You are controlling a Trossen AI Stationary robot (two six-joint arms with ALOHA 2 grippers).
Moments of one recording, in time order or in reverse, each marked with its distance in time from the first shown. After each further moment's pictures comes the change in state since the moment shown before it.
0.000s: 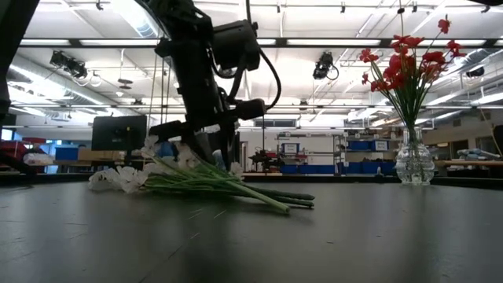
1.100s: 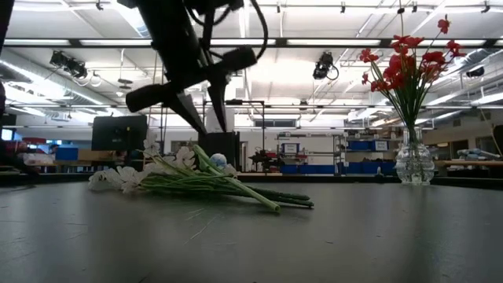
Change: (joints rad) left arm -0.206 -0.138 0.000 -0.078 -0.196 -0.221; right arm 0.020 -0.001 0.000 0.050 -0.017 0.036
